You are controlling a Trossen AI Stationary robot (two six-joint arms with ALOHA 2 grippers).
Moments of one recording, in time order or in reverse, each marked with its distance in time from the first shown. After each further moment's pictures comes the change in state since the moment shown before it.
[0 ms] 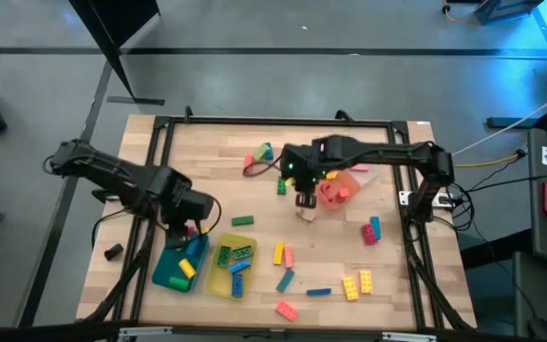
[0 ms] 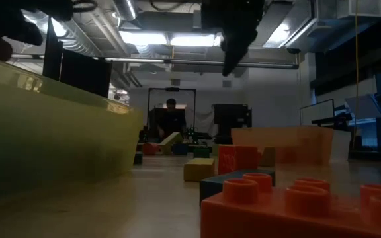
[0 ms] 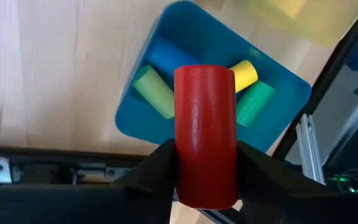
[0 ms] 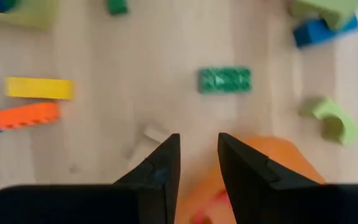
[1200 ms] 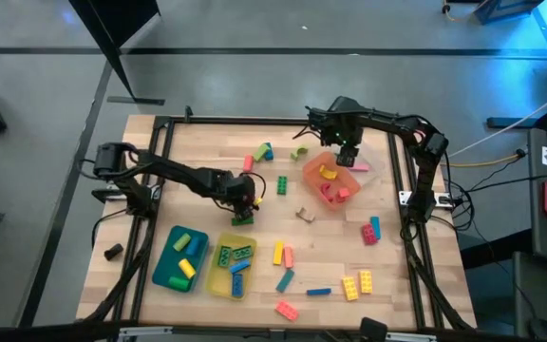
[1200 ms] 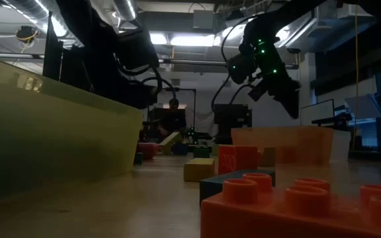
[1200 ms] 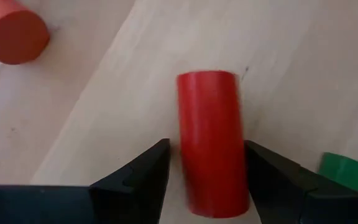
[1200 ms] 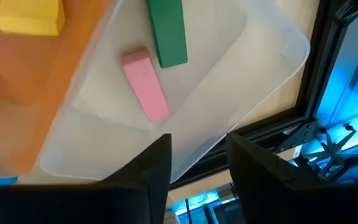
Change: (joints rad) left arm 0.340 0.412 -0.290 1.076 -0.465 0.128; right arm -0.506 0.087 -0.184 -0.376 0.318 -0.185
